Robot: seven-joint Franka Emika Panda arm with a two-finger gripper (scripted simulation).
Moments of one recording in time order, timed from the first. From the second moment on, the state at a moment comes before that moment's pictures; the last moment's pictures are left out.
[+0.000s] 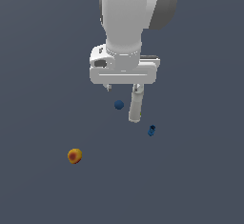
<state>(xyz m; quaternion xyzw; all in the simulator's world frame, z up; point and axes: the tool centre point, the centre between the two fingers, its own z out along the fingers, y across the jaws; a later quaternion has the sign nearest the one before) -0.005 0.004 0.295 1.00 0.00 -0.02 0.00</state>
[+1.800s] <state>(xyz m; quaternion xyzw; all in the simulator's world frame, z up) 0.030 0.074 0.195 0.98 0.18 -0.01 0.01</state>
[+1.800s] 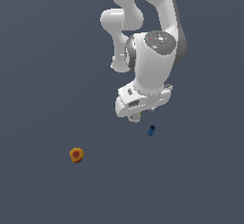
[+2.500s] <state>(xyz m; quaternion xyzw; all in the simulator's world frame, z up) 0.030 0.143 0.100 0.95 0.31 0.00 0.00</state>
